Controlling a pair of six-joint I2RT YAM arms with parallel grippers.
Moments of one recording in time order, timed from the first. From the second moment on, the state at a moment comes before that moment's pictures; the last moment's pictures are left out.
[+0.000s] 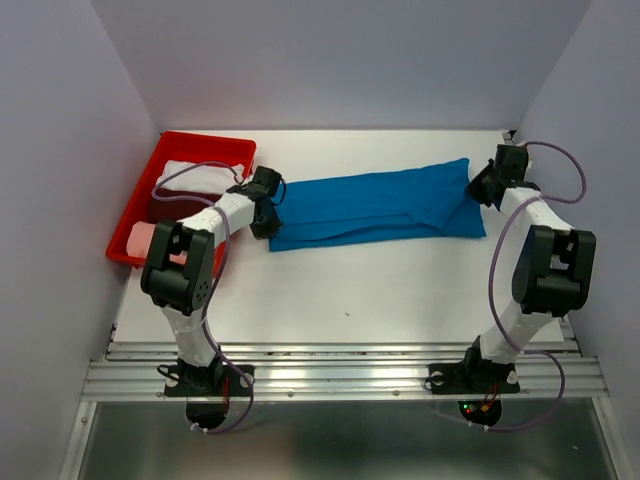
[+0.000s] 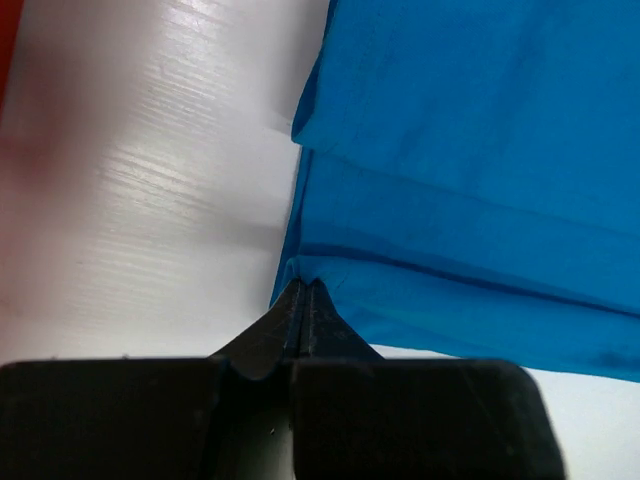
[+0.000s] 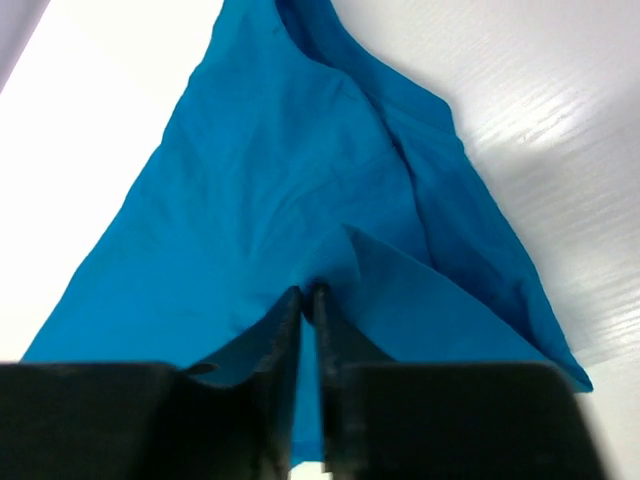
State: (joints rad) left arm -0.35 1.80 1.22 -0.56 -0.18 -0.70; right arm -0.16 1.74 1.23 -0.22 0.02 0.63
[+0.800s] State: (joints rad) left arm -0.47 1.67 1.38 -0.64 -0.32 -0.65; right arm -0.15 1.73 1.08 -0.20 -0.16 0.60
